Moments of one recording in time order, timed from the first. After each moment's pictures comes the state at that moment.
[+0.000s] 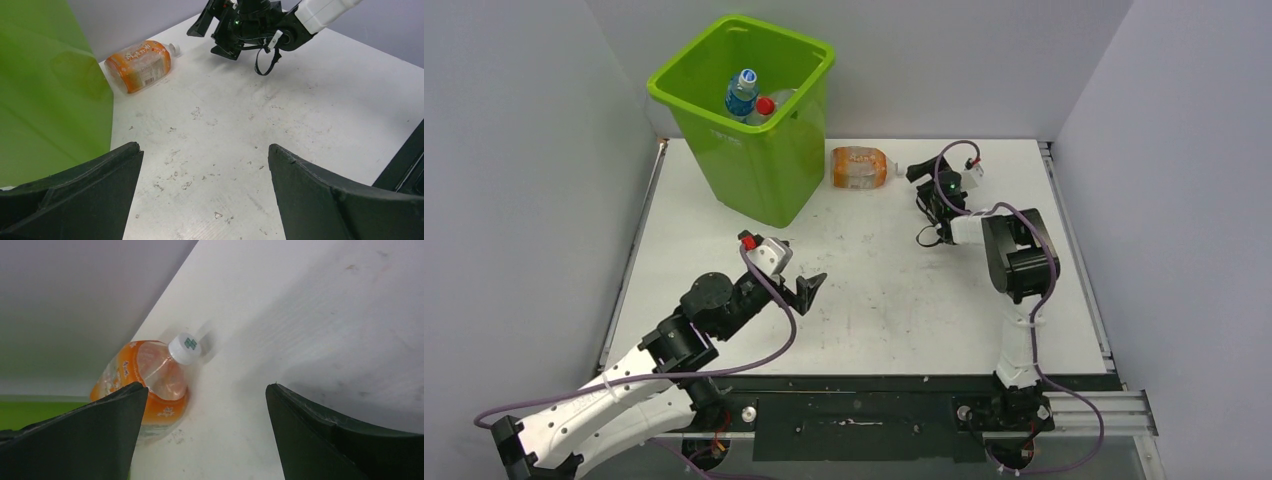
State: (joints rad) left arm -0.90 0.65 0.65 -0.04 -0.19 0.02; right arm 0.24 2.08 1.15 0.57 0.21 0.97
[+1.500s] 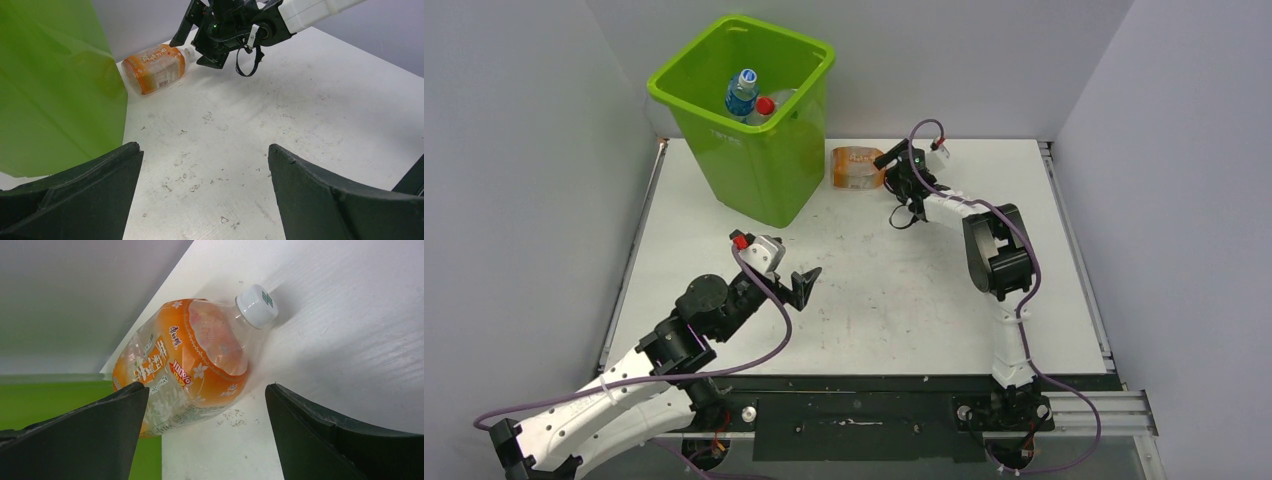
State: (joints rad) left arm -0.90 0.64 0.64 -0.02 -0.26 0.01; right arm 0.37 2.23 1.58 0.18 0.23 1.05
